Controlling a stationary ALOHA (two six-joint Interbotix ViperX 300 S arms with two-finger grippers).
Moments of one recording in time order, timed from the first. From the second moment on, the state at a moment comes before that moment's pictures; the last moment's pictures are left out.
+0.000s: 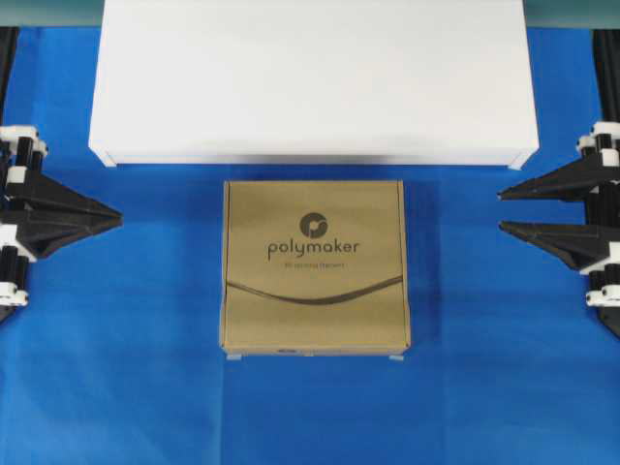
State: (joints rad) left arm 0.00 -0.96 1.17 0.00 -0.29 0.00; right arm 0.00 -0.96 1.17 0.00 -0.29 -0.01
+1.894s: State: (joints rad) left arm 0.02 -0.25 0.89 0.05 0.27 -0.06; right arm -0.06 -0.26 0.92 0.00 0.46 -0.01
